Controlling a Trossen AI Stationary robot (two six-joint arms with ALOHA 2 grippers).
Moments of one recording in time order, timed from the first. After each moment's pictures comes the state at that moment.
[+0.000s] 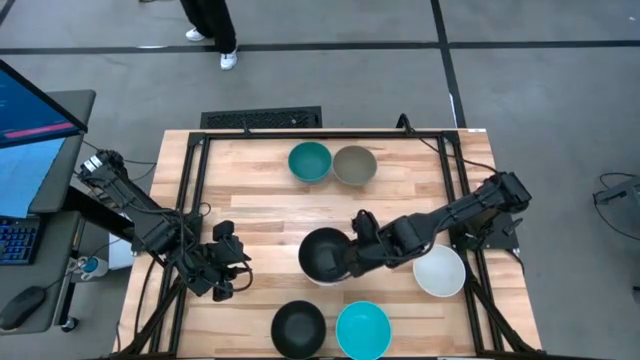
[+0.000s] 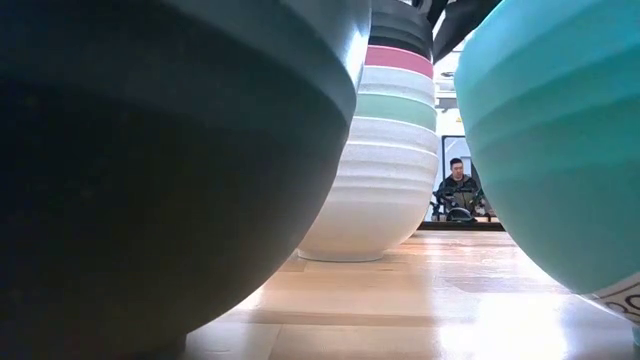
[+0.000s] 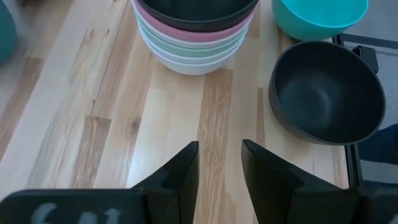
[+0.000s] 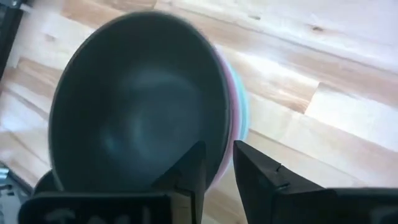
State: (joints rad) left arm -0.73 1.16 1.04 -0.86 -0.46 -0.77; right arm 0.42 1.73 1.53 -1.04 0.34 1.49
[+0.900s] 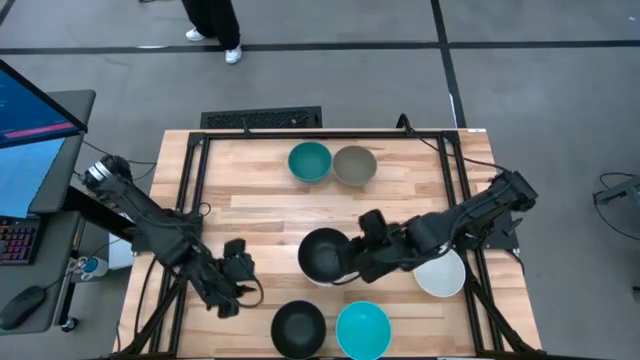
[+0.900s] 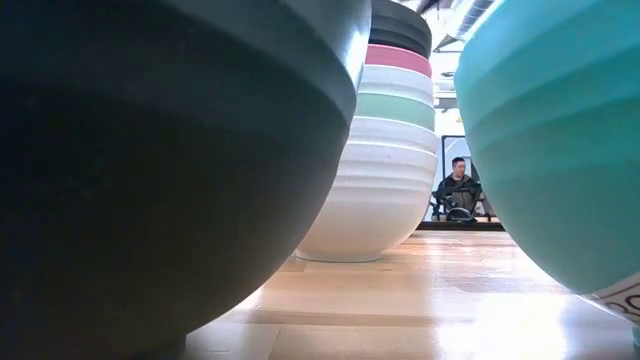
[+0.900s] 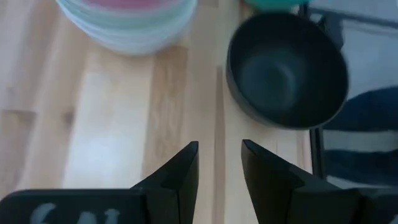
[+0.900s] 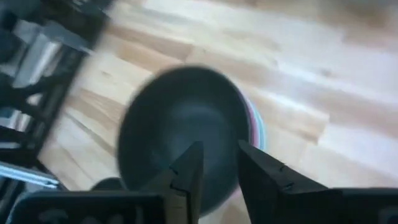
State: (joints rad) left arm -0.73 1.31 1.04 -0.72 -0.30 -0.76; right arm 0.47 1.68 1.61 -1.07 0.50 1.49
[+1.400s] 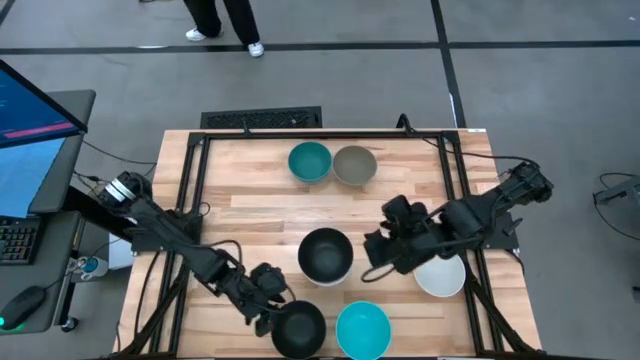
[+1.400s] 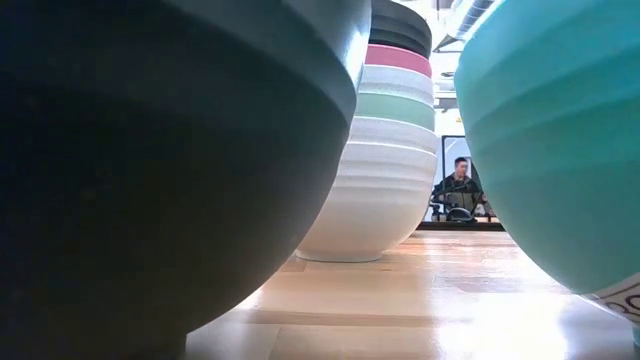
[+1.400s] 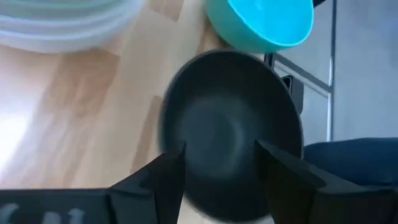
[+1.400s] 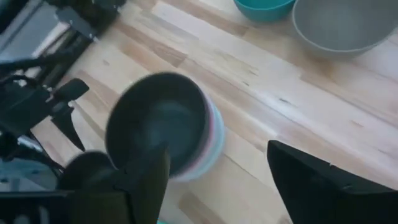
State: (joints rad) left arm -0.66 1.58 1.04 -0.27 -0.17 -0.98; right arm 0.53 1.53 1.68 -1.30 0.55 1.33
